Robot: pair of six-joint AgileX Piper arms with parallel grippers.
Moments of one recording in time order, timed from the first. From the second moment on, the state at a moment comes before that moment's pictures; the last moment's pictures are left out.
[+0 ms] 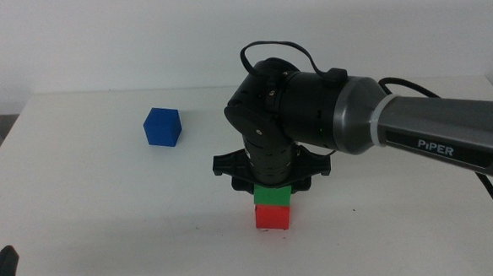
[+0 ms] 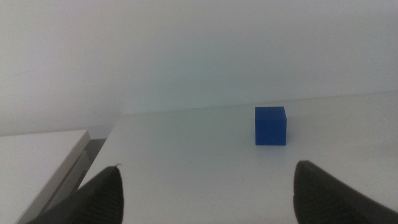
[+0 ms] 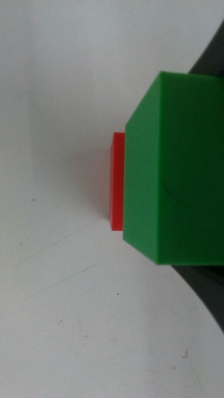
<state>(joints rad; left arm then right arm) -0.03 0.00 0.00 -0.01 0.15 0.06 0.84 2.04 -1.66 -0.32 1.08 1.05</state>
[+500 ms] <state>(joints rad) -0.03 0.00 0.00 -0.01 0.15 0.06 0.84 2.08 -1.66 -0.35 1.05 1.07</state>
